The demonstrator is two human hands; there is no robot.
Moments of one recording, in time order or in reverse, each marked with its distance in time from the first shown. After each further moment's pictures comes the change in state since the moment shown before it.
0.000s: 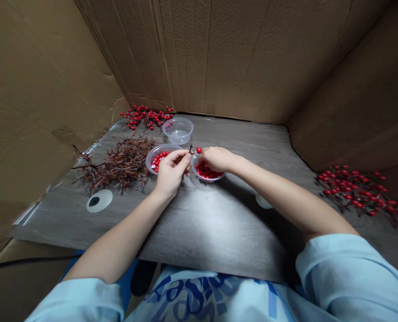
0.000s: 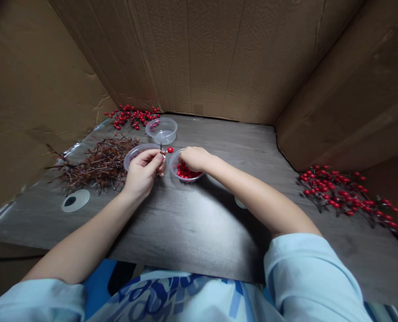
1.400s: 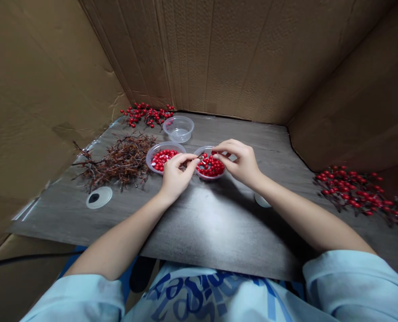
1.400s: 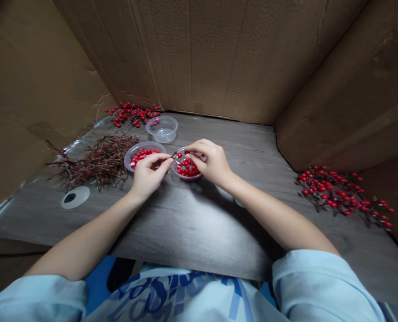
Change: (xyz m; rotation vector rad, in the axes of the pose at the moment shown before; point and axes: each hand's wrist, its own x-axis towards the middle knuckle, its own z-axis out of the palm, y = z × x) left_hand -0.007 -0.005 0.001 0.584 -0.025 0.291; right_hand -0.064 -0.018 -0.005 0.563 0.865 0.042
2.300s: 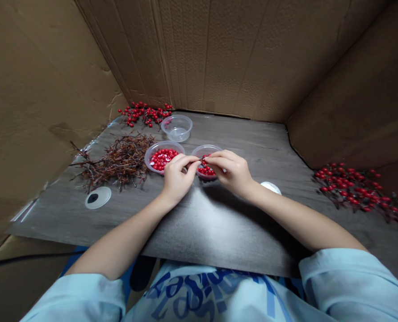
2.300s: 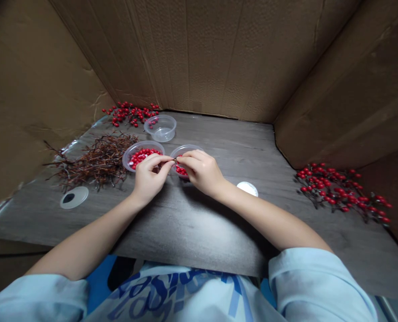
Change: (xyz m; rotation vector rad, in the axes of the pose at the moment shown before) left_hand -0.006 0.008 0.002 0.152 0.008 0.145; right_hand -0.021 -0.007 0.019 -0.113 0.018 -0.190
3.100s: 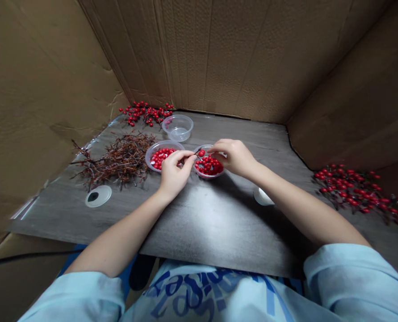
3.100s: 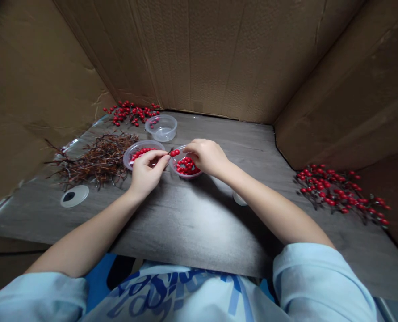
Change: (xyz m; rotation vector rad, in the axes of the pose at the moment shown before) left_hand 0.007 -0.009 -0.001 -0.121 0.050 -0.117; right_hand 0.033 0.023 -0.016 -0.200 -0.366 0.087
